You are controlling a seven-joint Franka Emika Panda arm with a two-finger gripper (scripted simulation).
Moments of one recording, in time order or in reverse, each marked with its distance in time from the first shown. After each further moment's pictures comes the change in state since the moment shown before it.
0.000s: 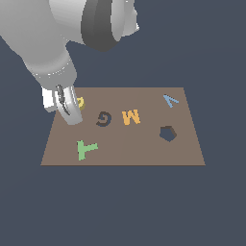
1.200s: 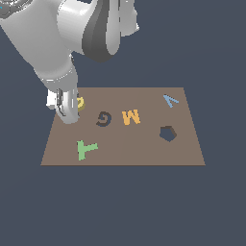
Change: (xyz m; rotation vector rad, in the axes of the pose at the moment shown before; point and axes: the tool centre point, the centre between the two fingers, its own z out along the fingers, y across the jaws) arm 0.002 0.028 0.037 -0.002 -0.005 0.196
